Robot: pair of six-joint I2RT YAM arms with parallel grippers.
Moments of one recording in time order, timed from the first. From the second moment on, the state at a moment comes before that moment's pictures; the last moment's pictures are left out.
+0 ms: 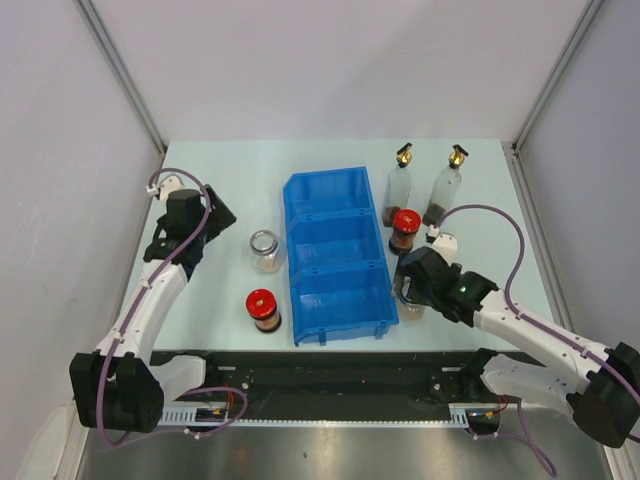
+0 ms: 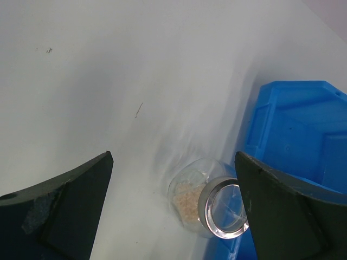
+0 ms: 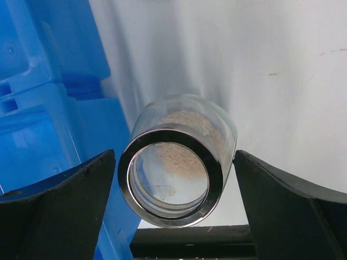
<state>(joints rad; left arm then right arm) -0.08 1.11 0.87 -0.35 -0.25 -0.61 0.76 0.99 0.70 -0.67 0.43 0.84</state>
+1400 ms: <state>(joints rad) -0.08 1.03 0.83 -0.28 -0.17 -0.60 0.80 0.88 1.00 -0.88 0.56 0.74</state>
